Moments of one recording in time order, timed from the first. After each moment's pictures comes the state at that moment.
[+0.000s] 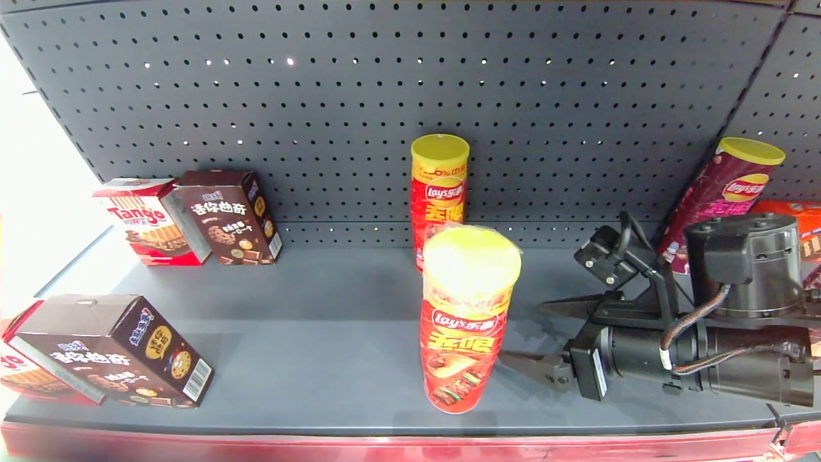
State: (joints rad) left arm 0.00 0.01 0.00 0.00 -0.06 0.04; right arm 0.65 1.51 -0.76 -0.33 0.16 -0.07
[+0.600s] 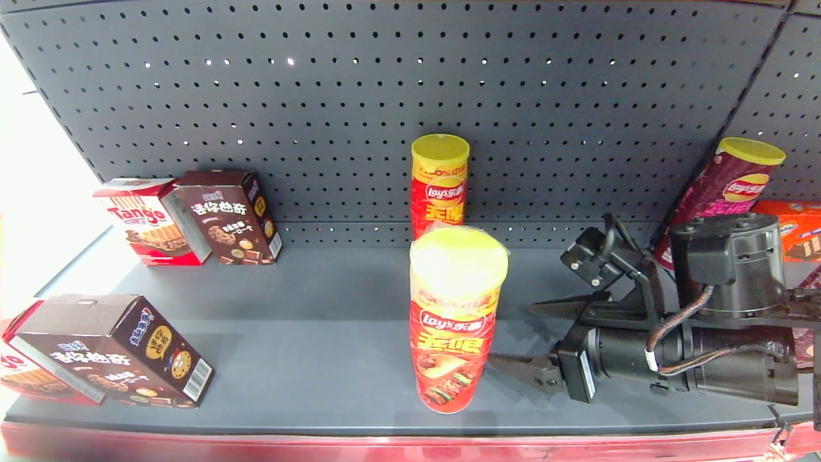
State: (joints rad) left arm 0.00 0.01 0.00 0.00 -0.06 0.03; right arm 0.68 1.53 -0.78 -0.33 0.16 -0.07
